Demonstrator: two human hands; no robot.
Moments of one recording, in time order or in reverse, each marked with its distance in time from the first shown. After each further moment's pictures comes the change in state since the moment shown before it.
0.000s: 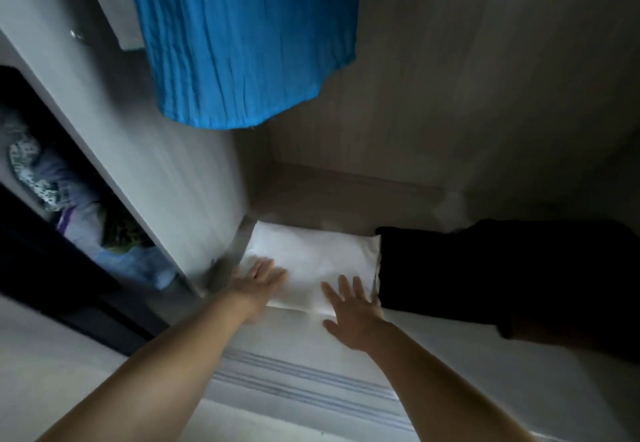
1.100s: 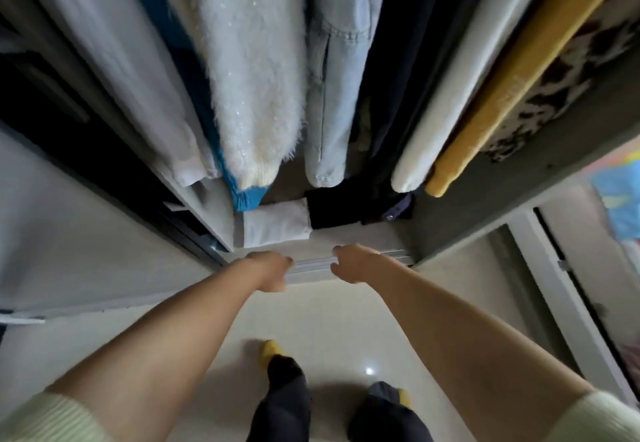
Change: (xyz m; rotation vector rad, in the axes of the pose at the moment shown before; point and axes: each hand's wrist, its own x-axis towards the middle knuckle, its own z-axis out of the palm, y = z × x) left_hand -0.495 0.031 -0.352 0.031 -0.301 0.360; right_hand -0.491 -0.117 -0.358 0.298 -0.268 0.255
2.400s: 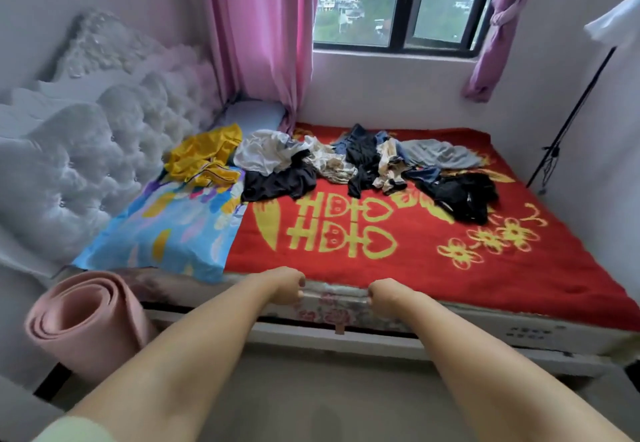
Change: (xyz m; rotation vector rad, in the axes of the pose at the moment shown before) left_hand -0.032 0.792 -0.119 0.770 0.161 0.986; right_hand -0.511 0.496 0.231 0.883 0.368 1.114
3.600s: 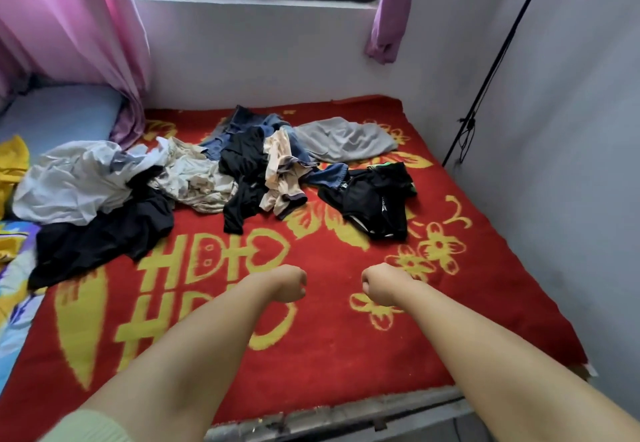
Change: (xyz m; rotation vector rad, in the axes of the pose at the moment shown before) left_hand 0.469 0.233 -0.151 0.151 -0.192 0.247; right_hand 0.279 0.370 -0.160 0.139 0.055 0.202
